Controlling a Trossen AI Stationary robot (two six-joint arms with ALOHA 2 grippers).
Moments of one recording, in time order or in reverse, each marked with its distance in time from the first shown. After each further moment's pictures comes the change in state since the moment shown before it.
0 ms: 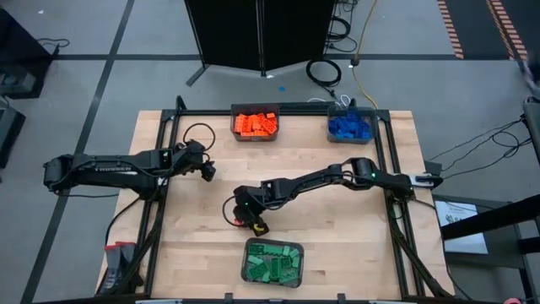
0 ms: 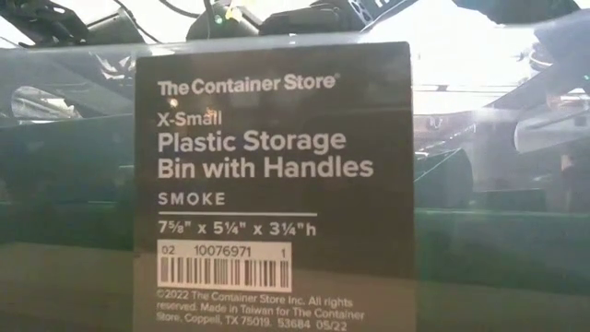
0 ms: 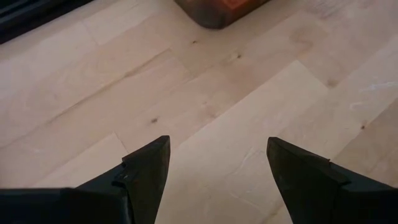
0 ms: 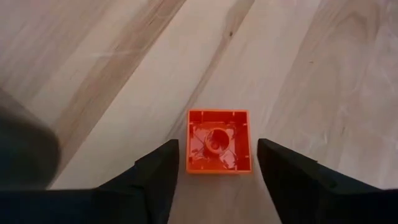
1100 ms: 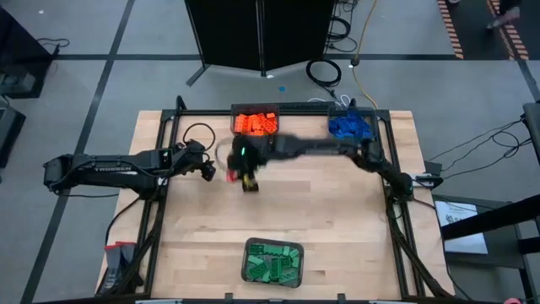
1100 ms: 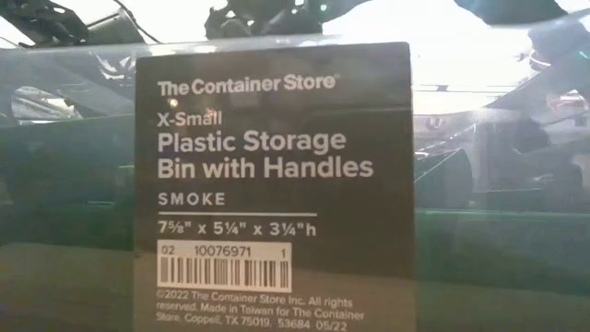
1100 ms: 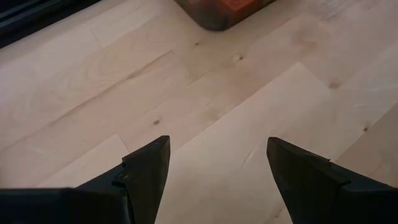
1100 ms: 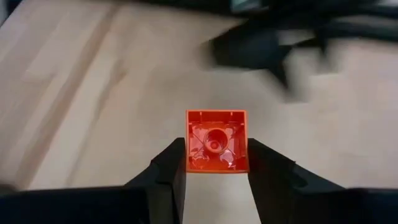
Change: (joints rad) left arm 0.000 0.000 0.000 0.000 -0.010 0.001; right arm -0.197 -0.108 0.284 -0.330 0.008 0.075
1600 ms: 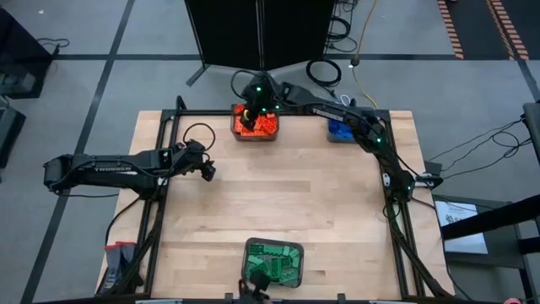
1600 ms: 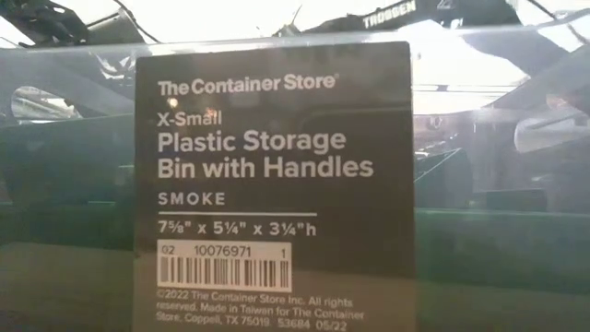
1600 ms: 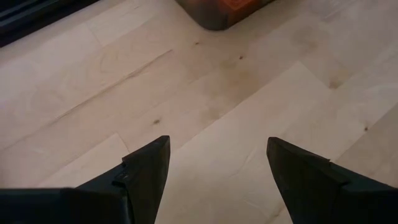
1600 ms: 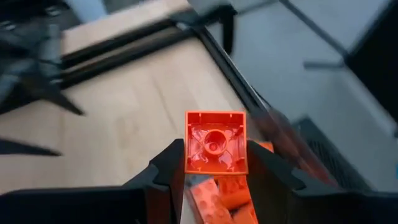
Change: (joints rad) left arm 0.000 0.000 0.000 0.000 0.000 0.000; right arm -0.349 0.024 0.153 0.042 0.108 0.289
